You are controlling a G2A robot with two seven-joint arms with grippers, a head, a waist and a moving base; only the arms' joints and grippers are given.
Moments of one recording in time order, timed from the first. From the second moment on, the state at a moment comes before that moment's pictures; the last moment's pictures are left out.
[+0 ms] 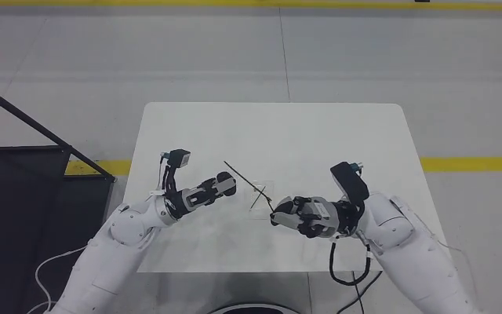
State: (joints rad) left arm 1.22 -1.02 -1.21 -1.56 -0.31 -0.71 -0.71; right arm -1.05 -0.99 1.04 -1.74 0.14 -1.01 0.68
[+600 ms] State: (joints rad) left arm 1.26 -1.02 -1.30 -1.57 -0.34 -0.71 -0.68; right arm -1.05 -1.01 1.11 -1.59 -0.35 -1.00 0.71
